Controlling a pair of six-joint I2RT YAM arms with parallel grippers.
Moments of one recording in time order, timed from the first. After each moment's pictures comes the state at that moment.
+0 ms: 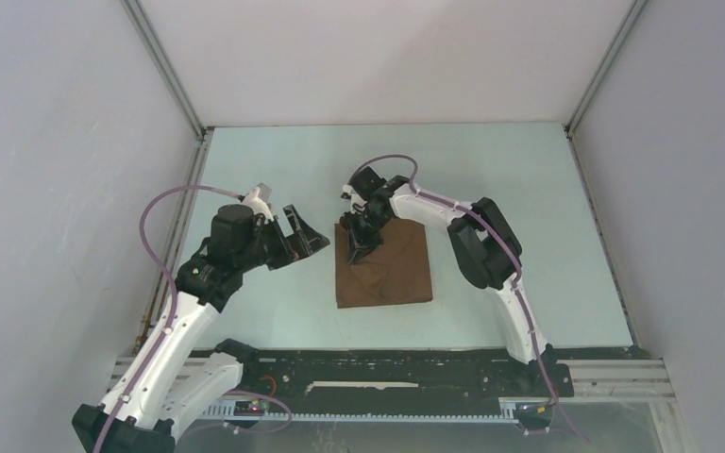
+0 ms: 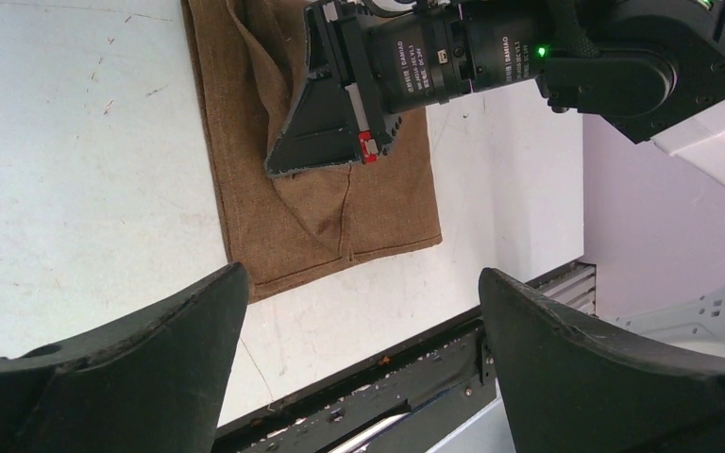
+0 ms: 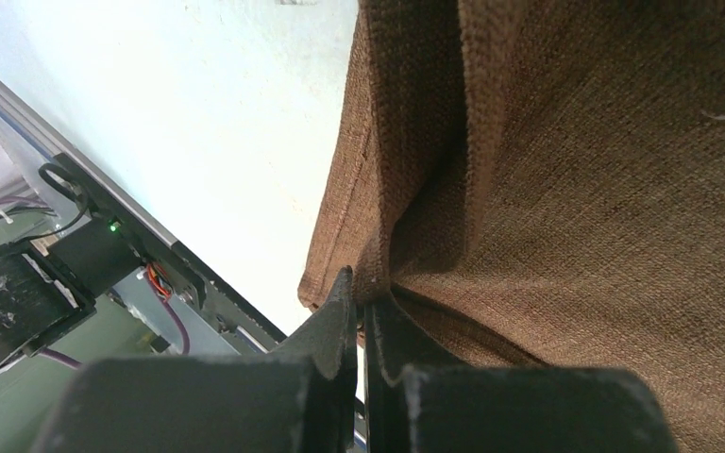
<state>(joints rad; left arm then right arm) -0.34 0.80 0.81 -0.58 0.27 -0.70 0.72 2.26 1.77 -0.74 -0.54 0.47</state>
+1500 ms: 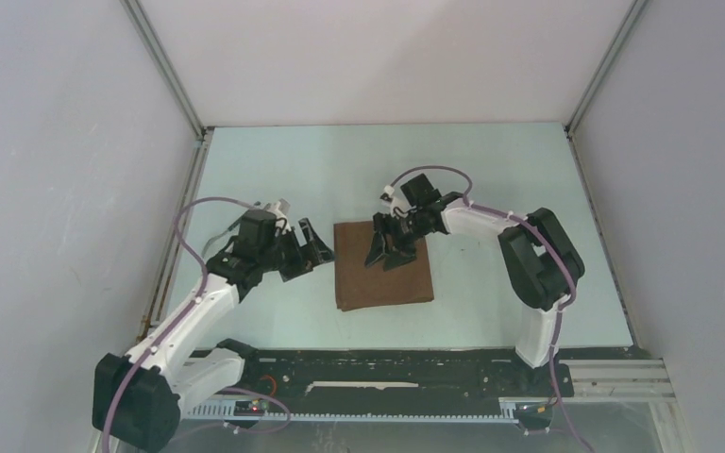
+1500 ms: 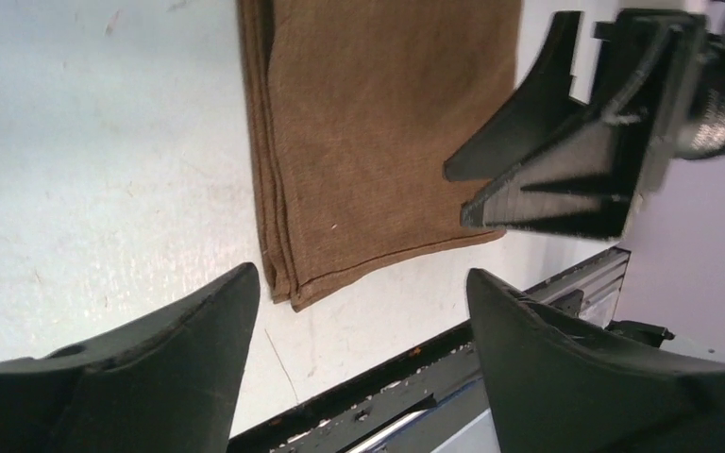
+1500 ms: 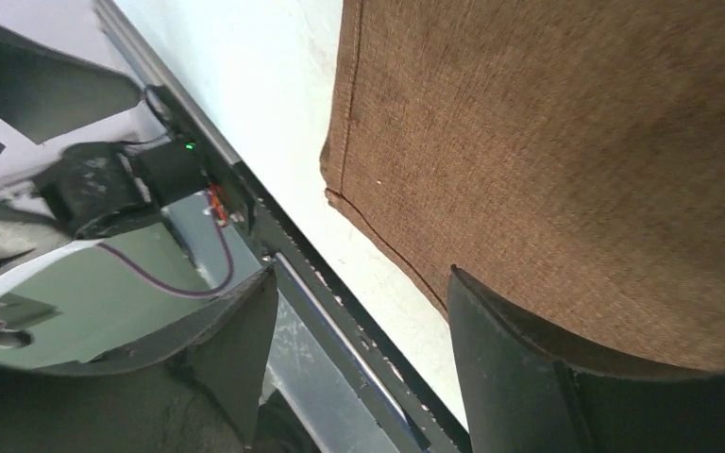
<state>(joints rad) -0.34 0.97 0.67 -0.43 0.31 -0.73 0.56 1.88 1.23 -0.42 -0.78 0.51</state>
